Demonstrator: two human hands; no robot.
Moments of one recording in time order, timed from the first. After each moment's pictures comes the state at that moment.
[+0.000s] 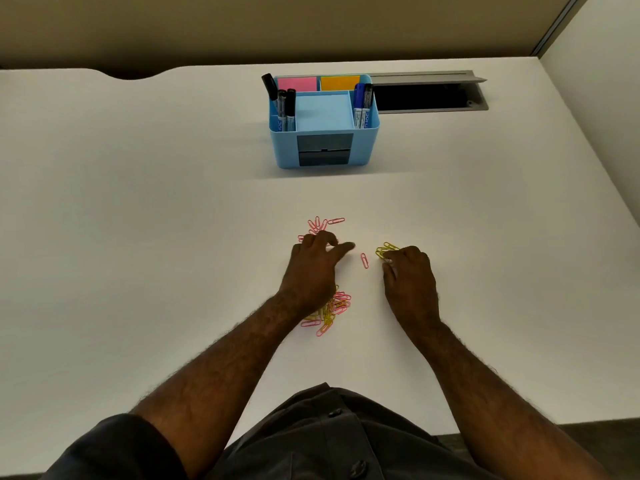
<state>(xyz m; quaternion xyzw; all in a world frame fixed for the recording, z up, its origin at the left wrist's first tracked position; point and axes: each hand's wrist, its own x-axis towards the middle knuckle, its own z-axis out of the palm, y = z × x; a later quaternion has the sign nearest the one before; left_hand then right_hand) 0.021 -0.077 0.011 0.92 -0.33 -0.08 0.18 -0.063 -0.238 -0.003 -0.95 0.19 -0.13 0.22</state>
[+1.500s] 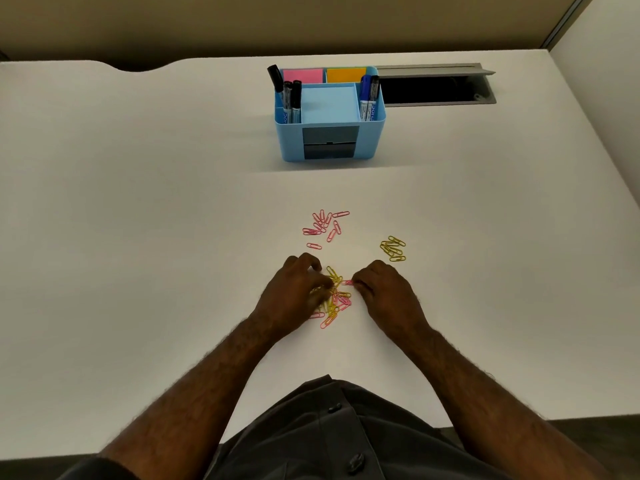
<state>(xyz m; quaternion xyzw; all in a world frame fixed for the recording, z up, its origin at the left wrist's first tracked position) -0.002 -0.025 0.010 0.91 -0.32 -0.16 0.22 -0.075 -0.207 -0.004 -0.96 0.06 0.01 0.28</state>
